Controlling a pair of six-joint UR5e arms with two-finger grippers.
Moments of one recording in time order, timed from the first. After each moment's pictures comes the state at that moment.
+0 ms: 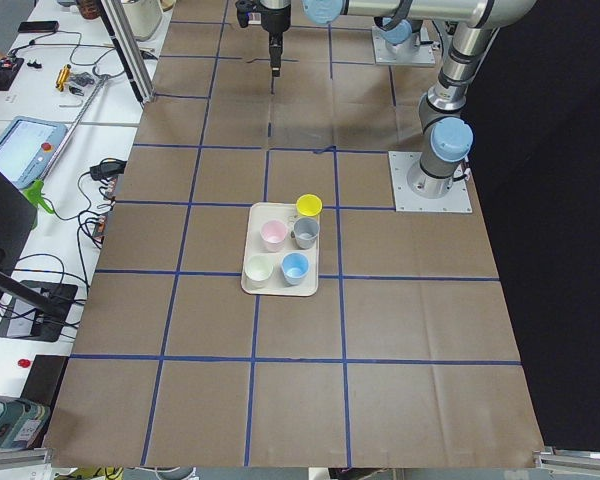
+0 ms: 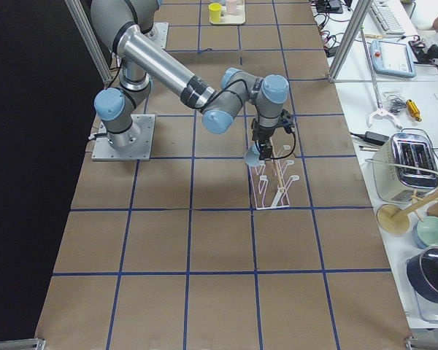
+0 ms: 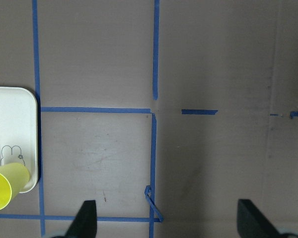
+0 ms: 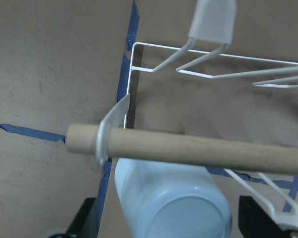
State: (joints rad) left arm -1.59 -1.61 -1.52 -1.56 1.58 -0.04; right arm 1.07 -1.25 1.67 -1.97 -1.59 -0.72
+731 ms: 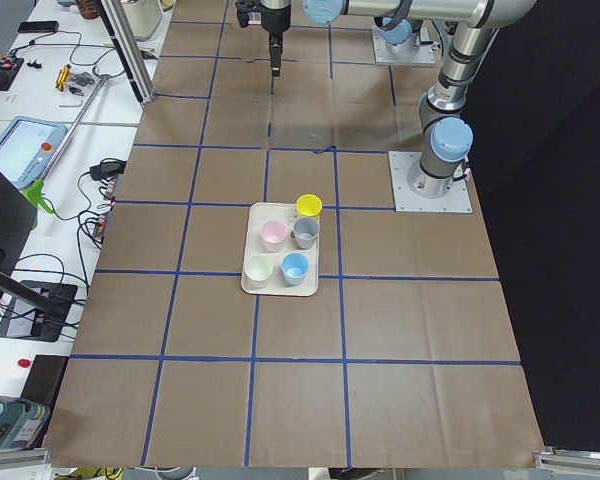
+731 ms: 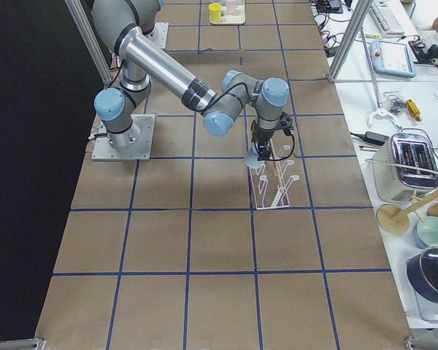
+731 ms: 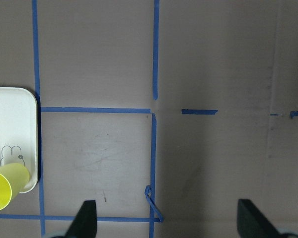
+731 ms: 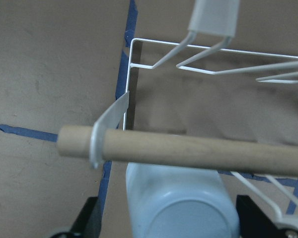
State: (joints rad) left arm -1.59 -1.61 -1.52 -1.56 1.58 -0.04; right arm 1.07 -1.24 1.67 -1.97 -1.60 -0.70
